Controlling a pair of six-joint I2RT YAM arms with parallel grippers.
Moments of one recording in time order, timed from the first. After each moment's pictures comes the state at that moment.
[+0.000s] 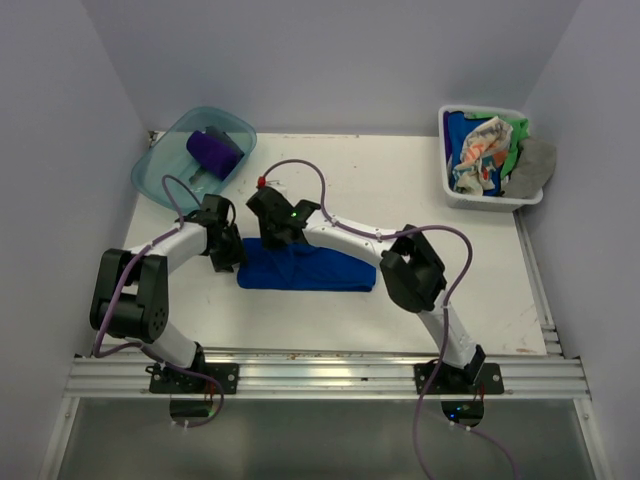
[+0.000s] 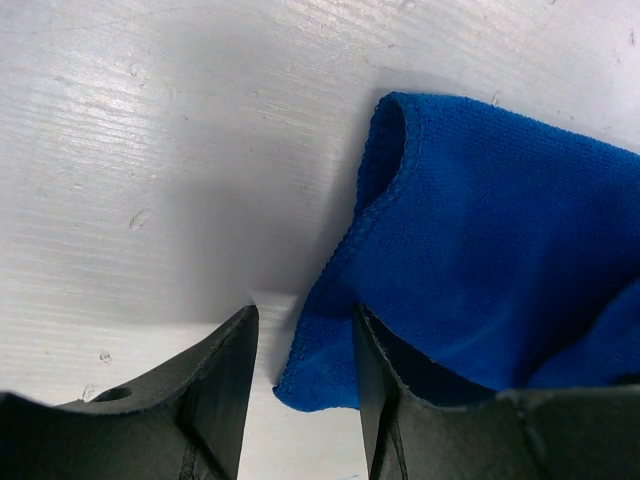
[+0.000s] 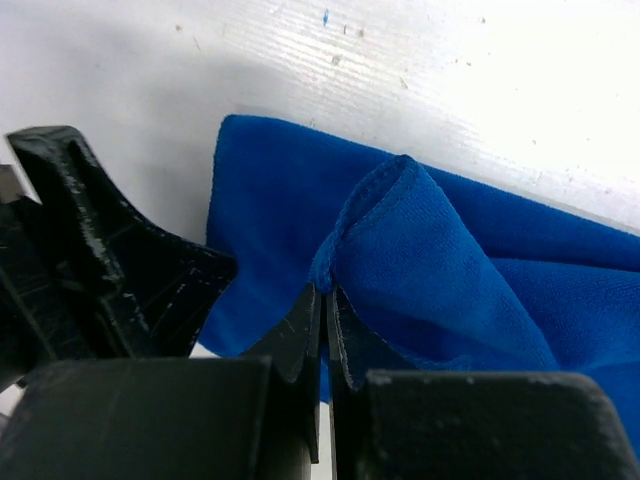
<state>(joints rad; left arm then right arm) -0.15 1.59 0.86 -0.51 0.04 -0.54 0.96 2.22 1.90 -0.59 0.21 0.67</state>
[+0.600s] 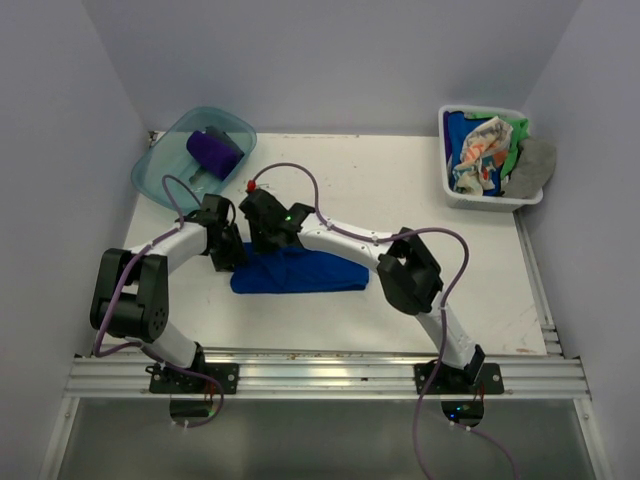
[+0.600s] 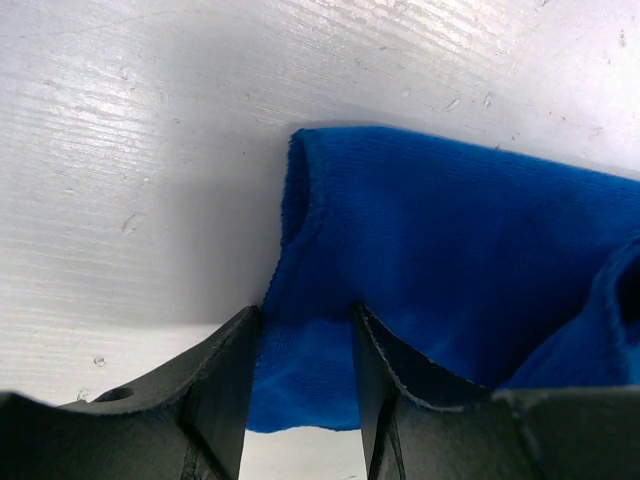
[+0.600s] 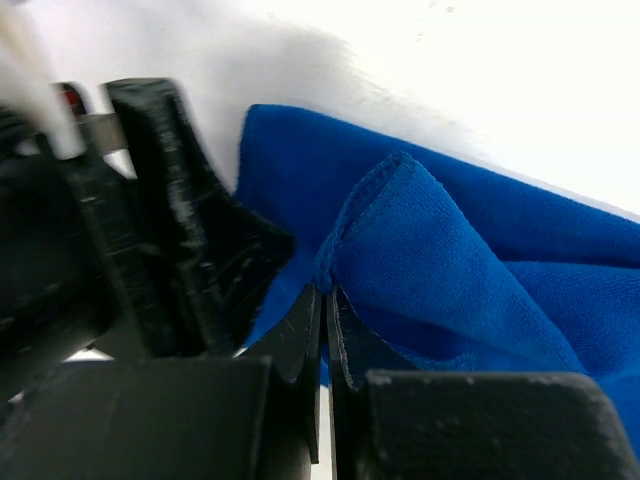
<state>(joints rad) -0.15 1.59 0.86 -0.51 0.05 -0.54 0.99 2.24 1.92 -0.57 0.15 0.66</state>
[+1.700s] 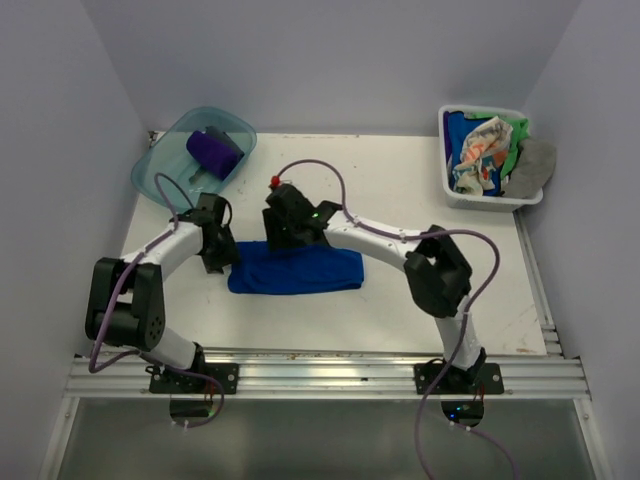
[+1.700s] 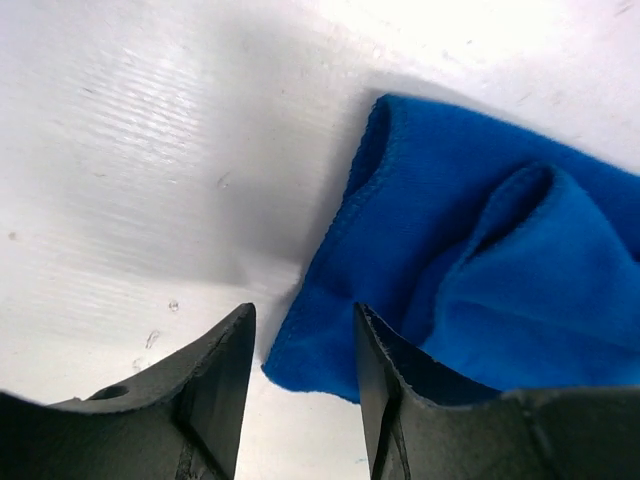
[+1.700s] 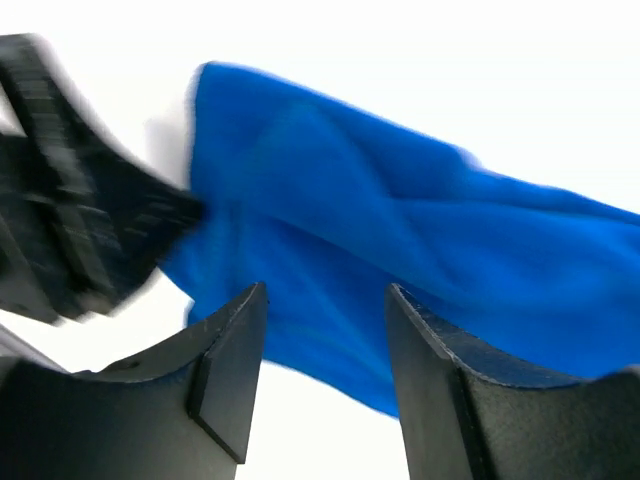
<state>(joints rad) -0.14 1.55 0.88 -0.61 -0.05 -0.55 0.95 2.11 1.74 -0.50 0.10 0.63</state>
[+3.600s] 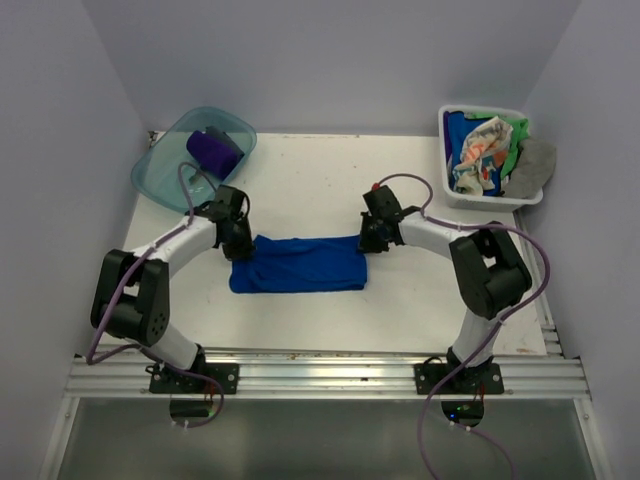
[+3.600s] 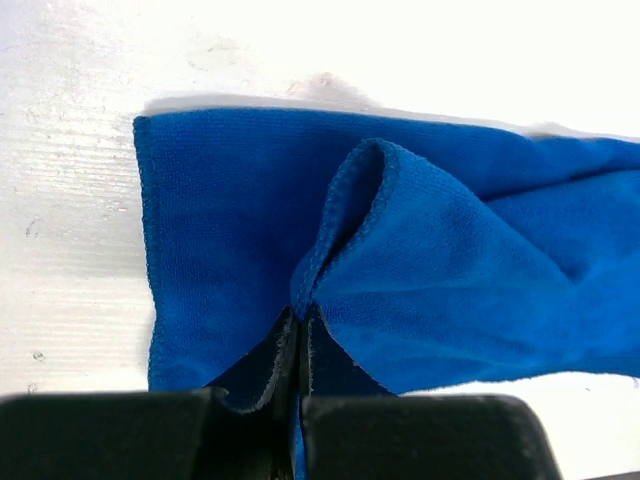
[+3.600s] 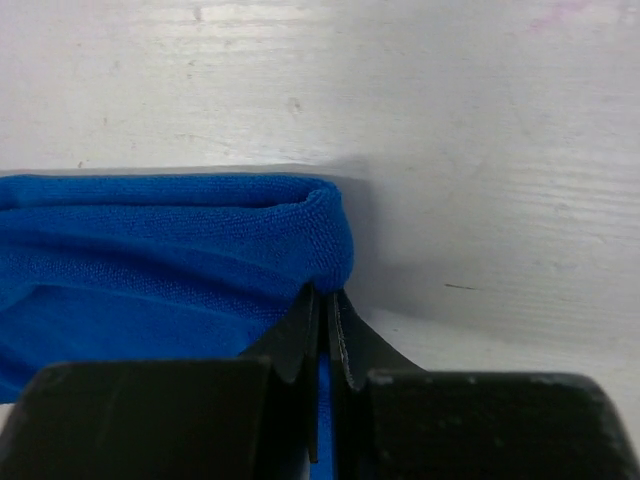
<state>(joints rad) -0.26 1.58 0.96 -0.57 0.04 -0.51 0.49 1.82 1.10 -0.33 -0.02 0.61</state>
